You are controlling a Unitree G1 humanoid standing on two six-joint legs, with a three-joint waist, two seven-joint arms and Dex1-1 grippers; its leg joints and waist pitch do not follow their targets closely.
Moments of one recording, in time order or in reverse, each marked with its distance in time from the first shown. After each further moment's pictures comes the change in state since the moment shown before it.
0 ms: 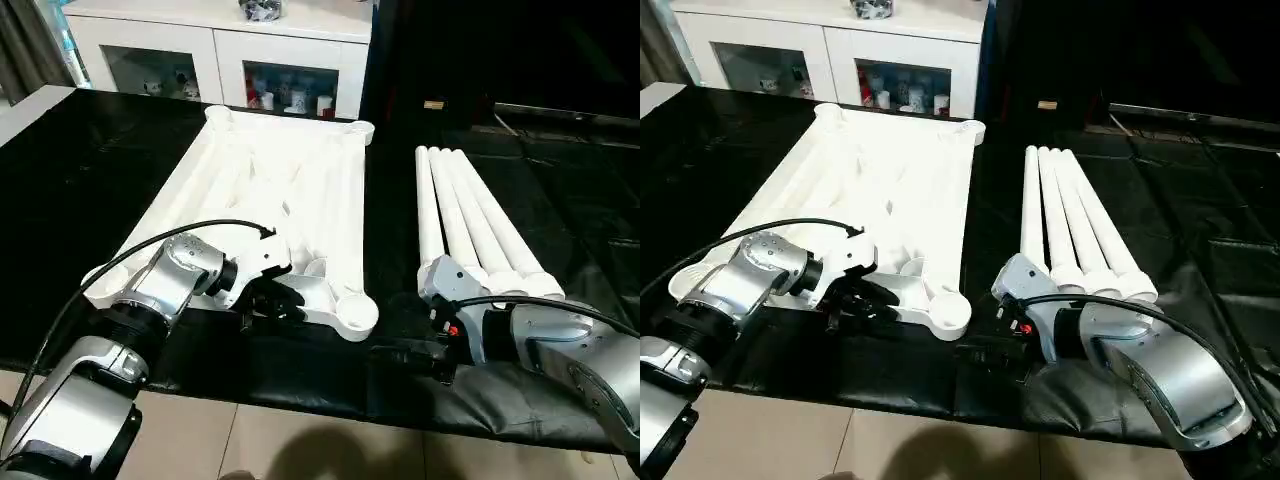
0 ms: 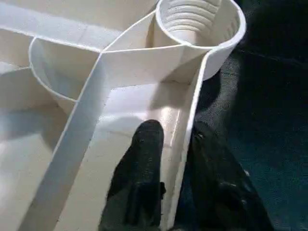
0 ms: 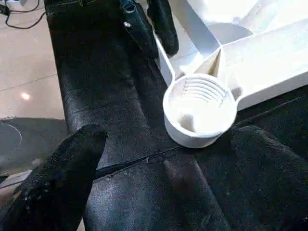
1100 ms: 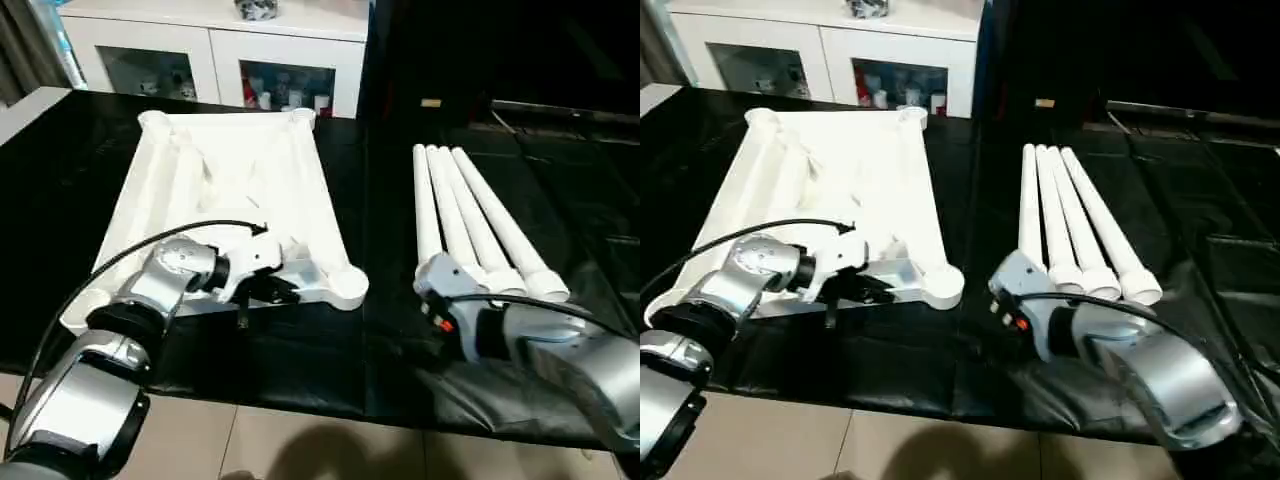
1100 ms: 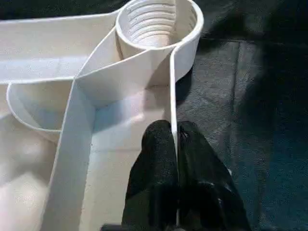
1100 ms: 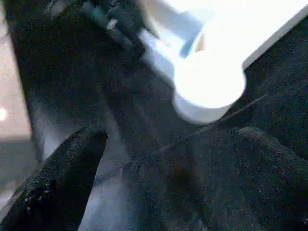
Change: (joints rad) left arm -0.044 -0.010 0.080 0.234 0.032 -0.297 0.027; right arm -0.023 0.107 -0.044 0.016 -0.019 0.035 -0.144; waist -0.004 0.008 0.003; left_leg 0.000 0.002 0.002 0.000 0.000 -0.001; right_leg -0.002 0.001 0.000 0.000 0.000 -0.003
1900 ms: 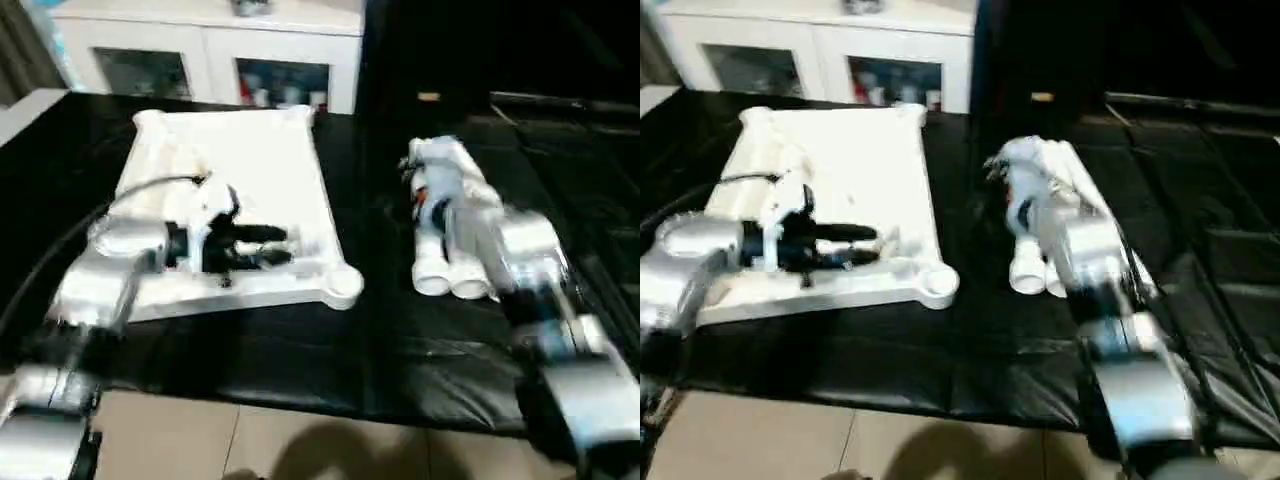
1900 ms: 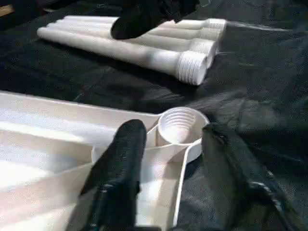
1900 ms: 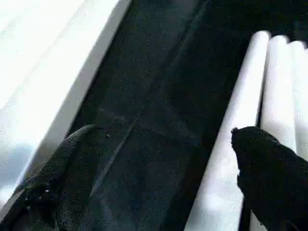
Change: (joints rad) left arm 0.242 0.111 0.244 -0.726 -0.258 0.500 0.098; right arm -0.646 0.334 -0.155 1.039 -0.198 -0.224 -0.505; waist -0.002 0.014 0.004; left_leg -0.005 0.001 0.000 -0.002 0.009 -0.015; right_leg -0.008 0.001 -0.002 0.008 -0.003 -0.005
